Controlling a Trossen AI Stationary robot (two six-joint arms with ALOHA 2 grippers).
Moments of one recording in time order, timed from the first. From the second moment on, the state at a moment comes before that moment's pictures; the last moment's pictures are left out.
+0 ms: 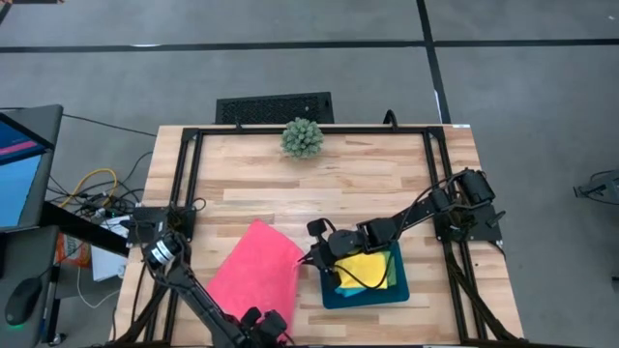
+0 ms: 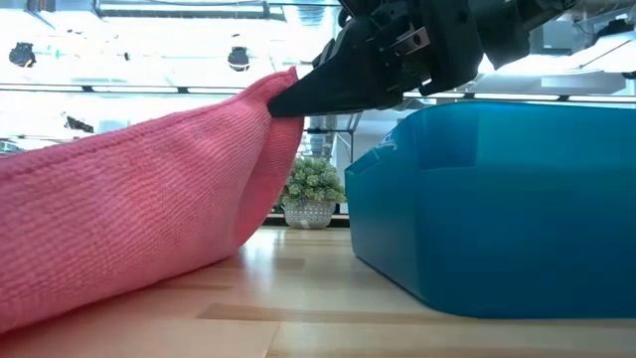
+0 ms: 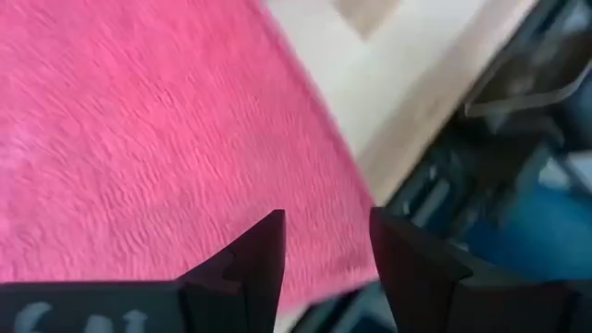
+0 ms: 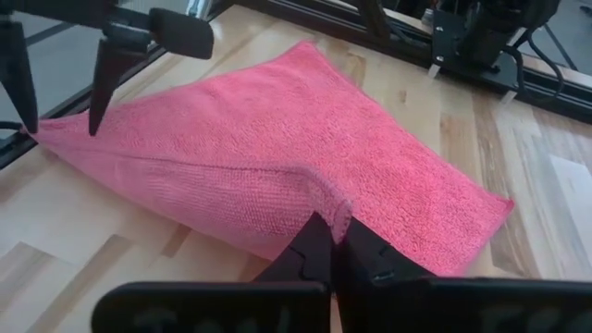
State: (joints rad) left arm -0.89 2.24 1.71 -0.72 -0.41 -1.62; right arm 0.32 1.87 1.00 0.38 0.05 -0.21
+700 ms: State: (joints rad) left arm -0.90 2.24 1.72 -0.71 -0.32 -1.50; right arm 0.32 1.87 1.00 0.38 0.05 -0.21
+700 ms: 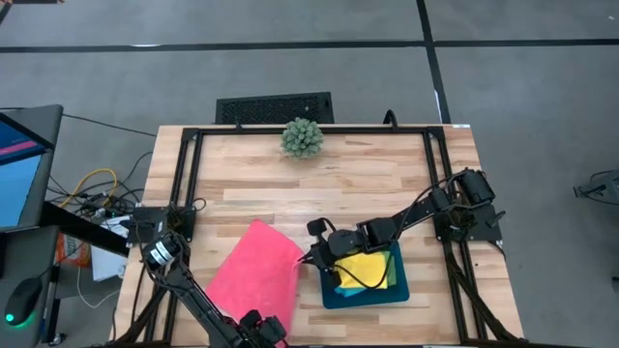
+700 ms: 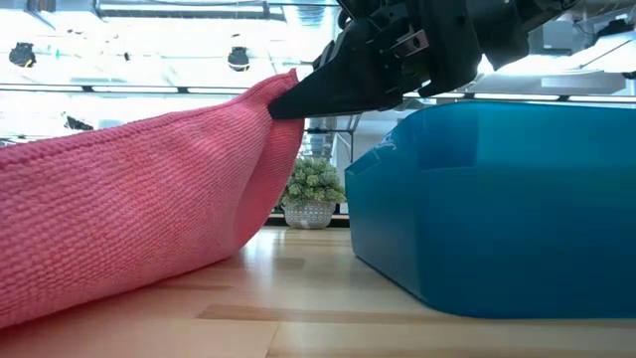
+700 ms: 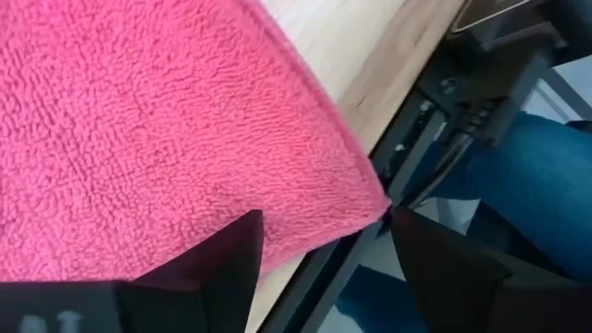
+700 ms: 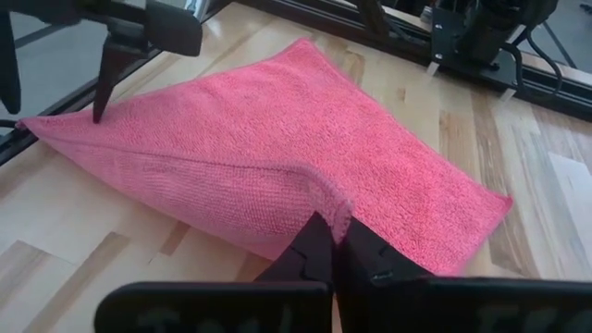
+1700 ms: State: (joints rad) left arm -0.86 2.28 1.74 -0.81 -0.39 -1.33; right arm 0.30 1.87 1.00 0.37 0.05 -0.18
